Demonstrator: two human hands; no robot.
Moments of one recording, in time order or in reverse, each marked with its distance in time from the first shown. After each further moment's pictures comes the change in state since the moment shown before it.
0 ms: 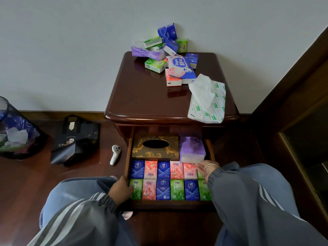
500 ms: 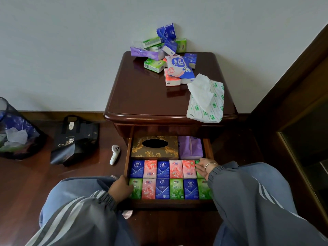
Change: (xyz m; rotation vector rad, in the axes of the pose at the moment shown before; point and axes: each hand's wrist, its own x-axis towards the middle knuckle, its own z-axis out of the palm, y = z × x) left_hand 0.004 0.000 -0.002 0.041 -0.017 -0.001; right_hand -0.015 -0.005 0.003 -0.087 -0.013 0.029
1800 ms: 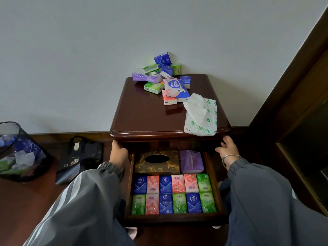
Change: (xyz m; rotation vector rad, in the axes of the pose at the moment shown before) left_hand 0.025 0.086 -0.107 -0.951 0.297 0.233; right_hand -0.023 -0.091 -0.037 -0.266 0.012 -0.719
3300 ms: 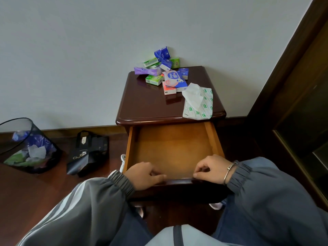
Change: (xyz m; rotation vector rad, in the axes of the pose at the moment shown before) left_hand -0.156 0.008 -0.009 1.178 -0.734 0.444; right_hand -0.152 -0.030 -0.022 -1.056 -0.771 -0.502
